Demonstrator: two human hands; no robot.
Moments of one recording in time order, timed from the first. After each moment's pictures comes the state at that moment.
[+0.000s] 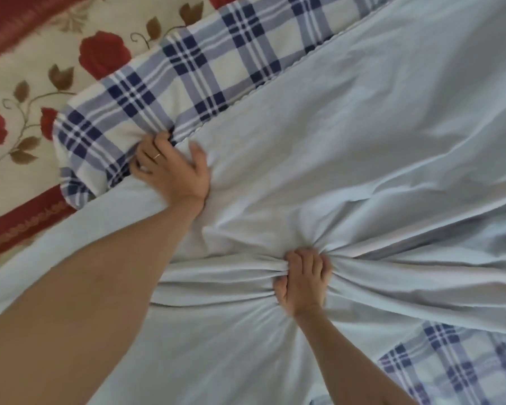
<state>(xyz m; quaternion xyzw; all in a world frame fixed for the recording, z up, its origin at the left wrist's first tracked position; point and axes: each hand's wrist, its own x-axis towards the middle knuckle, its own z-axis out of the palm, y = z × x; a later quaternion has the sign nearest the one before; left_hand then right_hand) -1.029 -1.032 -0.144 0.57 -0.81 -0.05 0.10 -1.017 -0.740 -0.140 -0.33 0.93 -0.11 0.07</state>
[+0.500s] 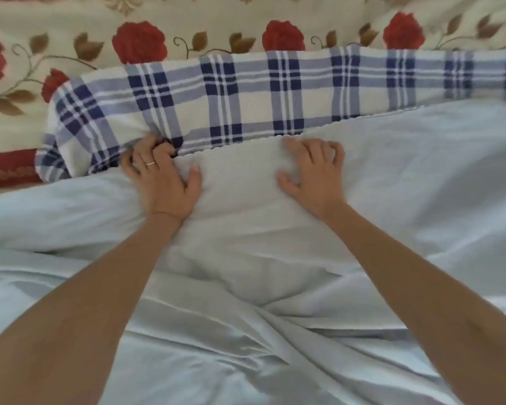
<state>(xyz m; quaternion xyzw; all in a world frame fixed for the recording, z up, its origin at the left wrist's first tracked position) -1.025 -1.035 -0.146 0.55 -0.82 -0.06 0.15 -1.269 -0.918 -0.133 -0.60 0.79 -0.08 0.04</state>
